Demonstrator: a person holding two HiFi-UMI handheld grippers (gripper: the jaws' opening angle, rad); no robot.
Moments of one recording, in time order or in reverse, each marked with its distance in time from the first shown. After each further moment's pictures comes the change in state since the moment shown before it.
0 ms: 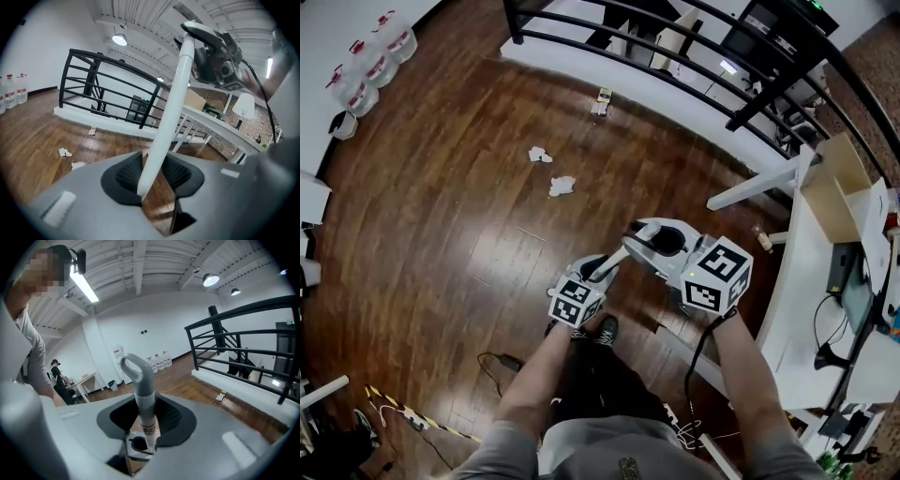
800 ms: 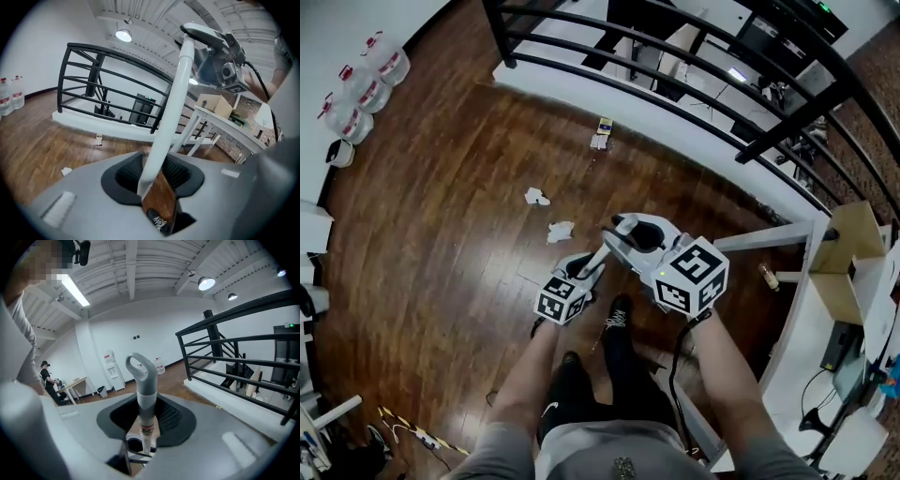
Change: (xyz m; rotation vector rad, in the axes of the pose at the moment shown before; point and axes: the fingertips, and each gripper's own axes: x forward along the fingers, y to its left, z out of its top) left arm 0.132 0.164 0.130 -0.014 0.037 0.042; right arm 0.094 -0.214 0.099 -0.016 -0.049 -0.035
